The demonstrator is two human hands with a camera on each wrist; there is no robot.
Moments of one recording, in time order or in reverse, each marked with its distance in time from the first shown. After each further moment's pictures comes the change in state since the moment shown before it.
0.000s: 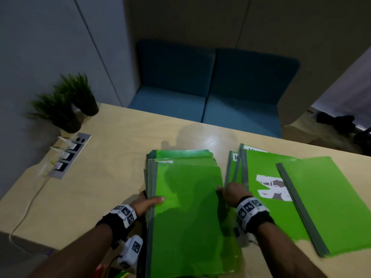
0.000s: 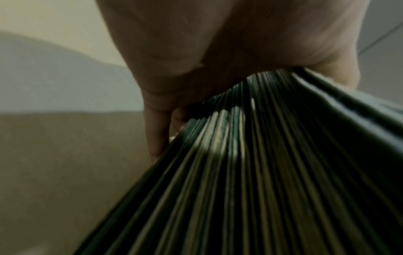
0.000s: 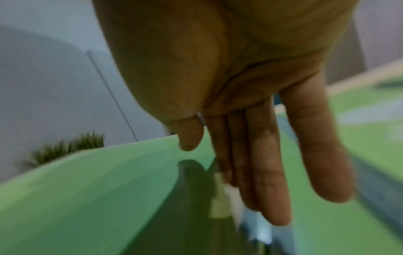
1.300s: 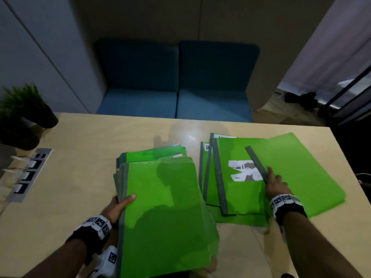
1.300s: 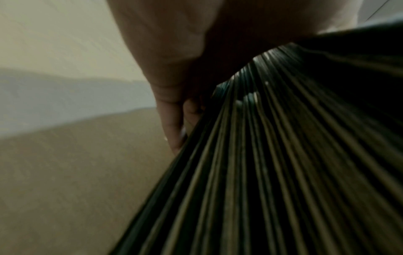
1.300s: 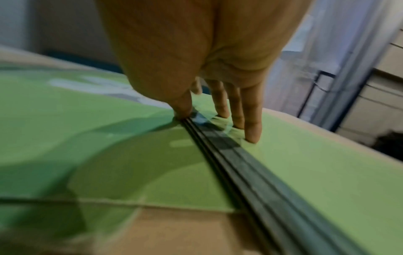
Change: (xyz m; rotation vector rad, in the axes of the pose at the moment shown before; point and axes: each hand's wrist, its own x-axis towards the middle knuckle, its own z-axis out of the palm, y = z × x) left_hand 0.002 0.002 0.008 -0.212 0.115 0.065; right_hand 0.021 0.236 0.027 0.049 0.316 0.365
